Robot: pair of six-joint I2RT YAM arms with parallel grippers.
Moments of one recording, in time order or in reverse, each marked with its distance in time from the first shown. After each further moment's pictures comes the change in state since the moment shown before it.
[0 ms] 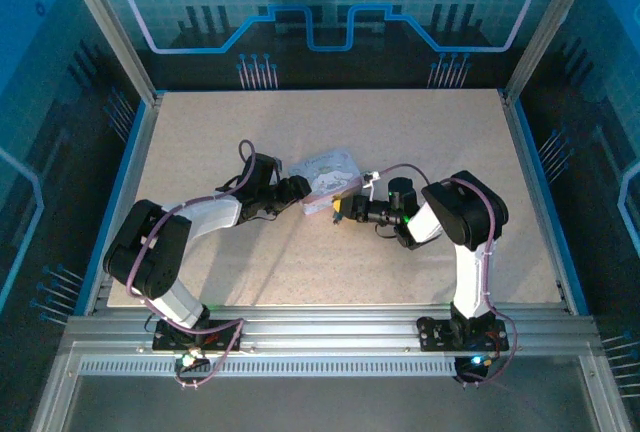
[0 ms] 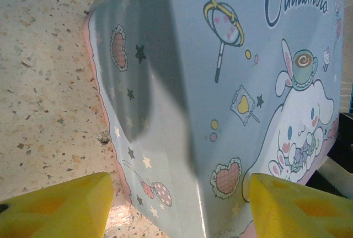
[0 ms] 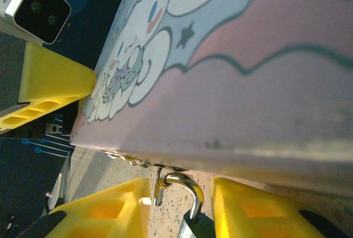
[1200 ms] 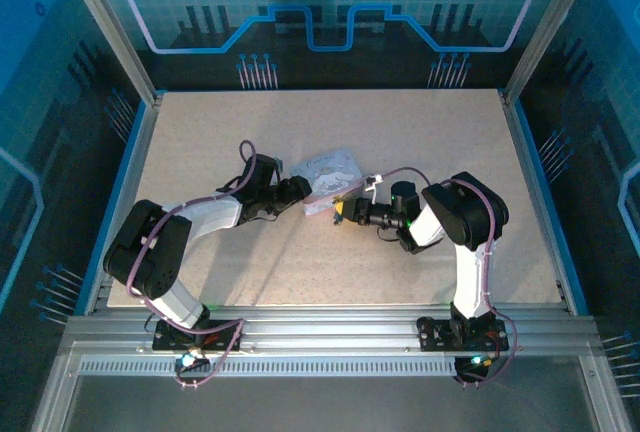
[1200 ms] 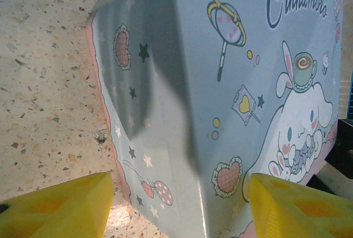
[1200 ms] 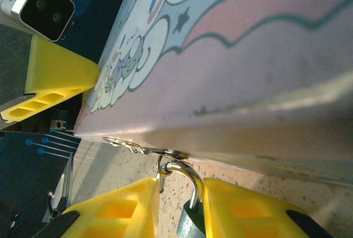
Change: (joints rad) left arm -0.004 0.000 -0.006 0.011 0.000 0.000; right arm -0.003 -0.001 -0.044 0.062 0.003 0.015
